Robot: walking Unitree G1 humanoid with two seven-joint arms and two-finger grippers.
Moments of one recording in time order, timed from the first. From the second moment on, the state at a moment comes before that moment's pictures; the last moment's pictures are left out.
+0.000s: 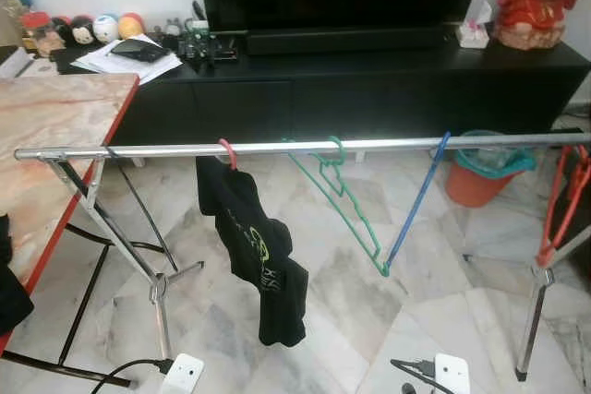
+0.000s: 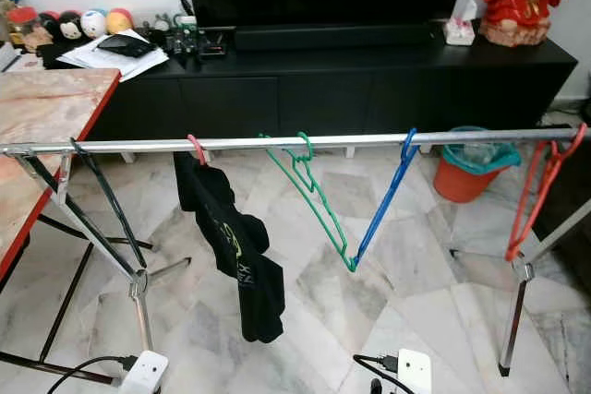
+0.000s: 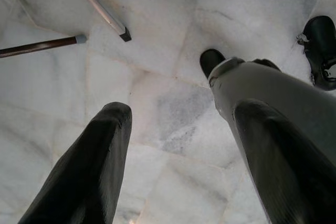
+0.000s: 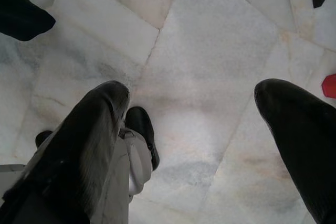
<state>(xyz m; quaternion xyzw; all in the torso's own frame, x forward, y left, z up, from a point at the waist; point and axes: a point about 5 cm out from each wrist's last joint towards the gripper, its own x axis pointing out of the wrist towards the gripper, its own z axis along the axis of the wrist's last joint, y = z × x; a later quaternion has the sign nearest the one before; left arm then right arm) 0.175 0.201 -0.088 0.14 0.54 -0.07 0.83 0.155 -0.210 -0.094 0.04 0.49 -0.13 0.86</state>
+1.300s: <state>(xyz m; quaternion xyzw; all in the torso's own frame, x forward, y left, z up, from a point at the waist) 0.174 0.204 -0.087 0.17 0.53 -0.09 0.82 0.151 -0.202 -0.096 0.03 0.49 -0.12 0.86</state>
